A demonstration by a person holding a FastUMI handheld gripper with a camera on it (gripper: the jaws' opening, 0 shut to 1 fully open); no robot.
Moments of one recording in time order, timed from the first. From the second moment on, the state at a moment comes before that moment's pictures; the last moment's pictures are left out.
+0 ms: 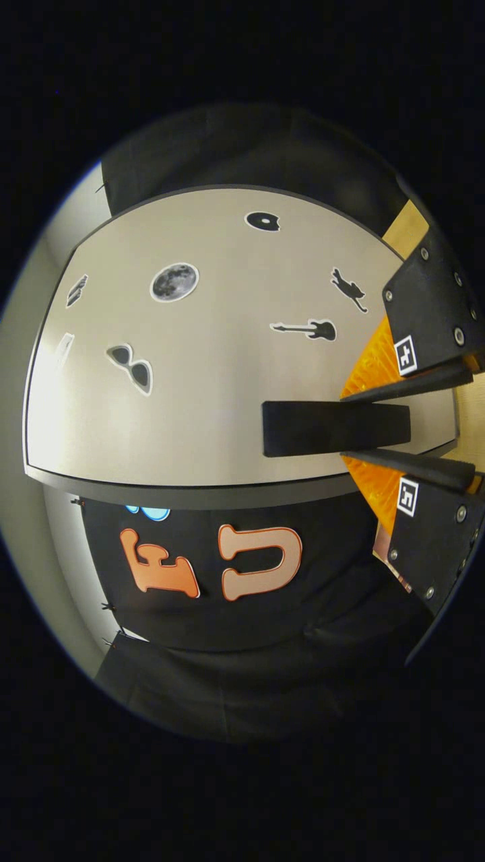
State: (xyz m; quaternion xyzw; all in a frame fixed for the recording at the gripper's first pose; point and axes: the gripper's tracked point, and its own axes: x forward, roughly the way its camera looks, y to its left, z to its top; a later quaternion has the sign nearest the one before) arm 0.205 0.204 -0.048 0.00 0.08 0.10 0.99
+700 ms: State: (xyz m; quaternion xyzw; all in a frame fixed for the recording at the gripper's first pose) arm 0.174 0.191 -0.047 0.00 0.08 0.14 0.99
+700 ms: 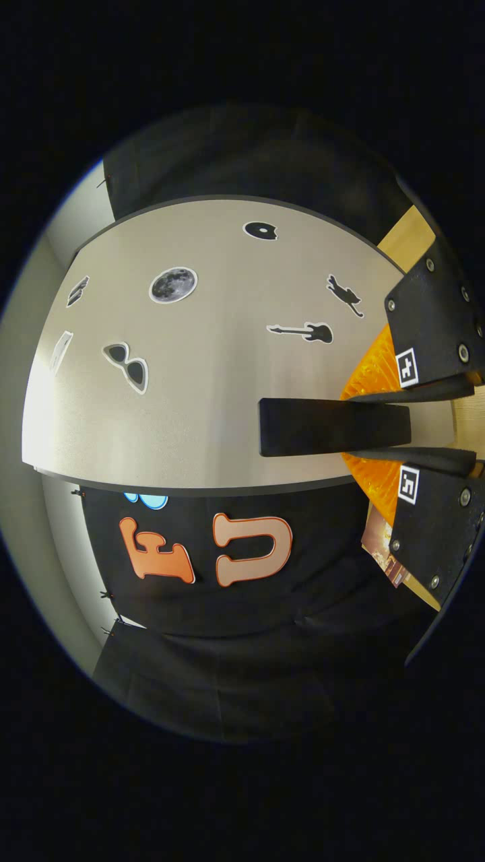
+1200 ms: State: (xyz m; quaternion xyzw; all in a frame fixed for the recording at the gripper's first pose) arm 0.134 0.154 -0.045 0.00 0.08 0.16 0.98
